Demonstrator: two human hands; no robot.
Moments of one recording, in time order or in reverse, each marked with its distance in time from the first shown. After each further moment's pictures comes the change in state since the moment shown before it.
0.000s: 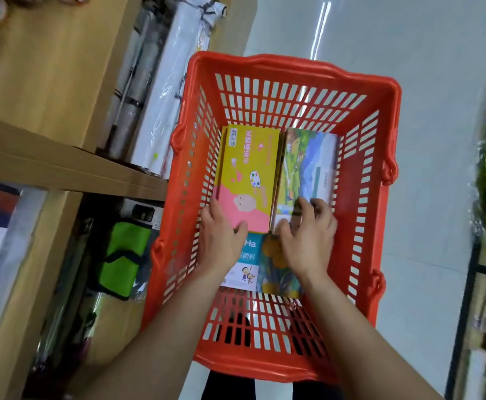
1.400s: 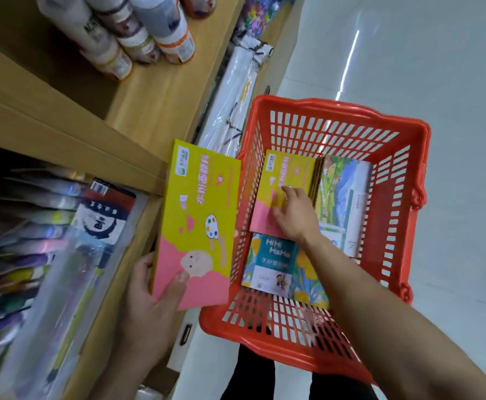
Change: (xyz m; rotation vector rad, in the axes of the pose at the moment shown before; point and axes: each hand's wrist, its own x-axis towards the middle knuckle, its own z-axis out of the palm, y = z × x) left_hand -0.137 -0.062 -0.199 -0.640 0.270 -0.080; right_hand 0.044 -0.093 0.020 -0.037 -0.377 -0.290
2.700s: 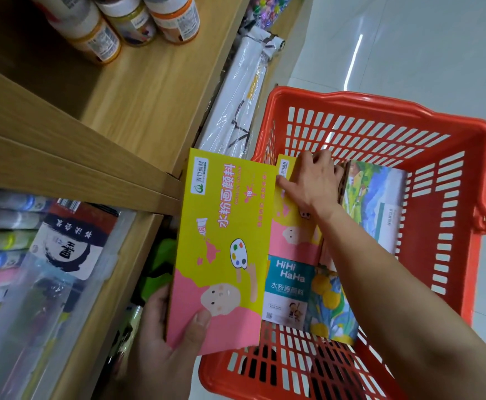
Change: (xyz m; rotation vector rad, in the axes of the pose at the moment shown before) left_hand 0.009 -0.046 0.035 -0.174 0.016 -0.024; right_hand 0.114 0.004 0.006 -0.309 0.330 -0.018
